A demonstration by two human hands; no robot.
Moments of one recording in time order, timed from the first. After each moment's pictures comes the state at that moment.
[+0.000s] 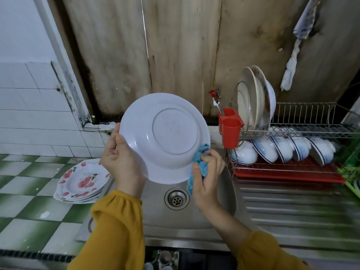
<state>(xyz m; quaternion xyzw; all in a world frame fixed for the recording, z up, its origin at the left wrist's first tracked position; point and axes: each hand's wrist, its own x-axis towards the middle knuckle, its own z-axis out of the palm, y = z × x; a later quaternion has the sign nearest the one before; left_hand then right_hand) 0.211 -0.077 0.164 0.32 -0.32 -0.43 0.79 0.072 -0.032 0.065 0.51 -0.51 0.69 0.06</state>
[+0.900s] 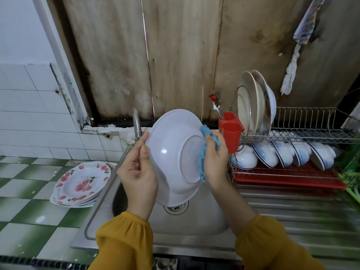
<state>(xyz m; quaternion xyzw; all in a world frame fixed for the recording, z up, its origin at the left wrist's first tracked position) 0.196 -0.040 0.155 0.30 -0.51 -0.34 0.73 0.046 -0.055 0.139 0.37 -0.53 0.74 -0.16</state>
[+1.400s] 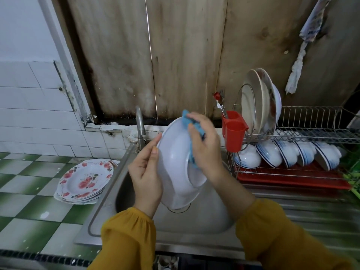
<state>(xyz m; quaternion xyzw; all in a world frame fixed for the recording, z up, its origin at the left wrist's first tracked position) 0.192 -0.044 0.152 0.25 -0.50 -0.45 0.70 0.061 -0.063 0.169 0.56 -0.49 0.67 -0.08</state>
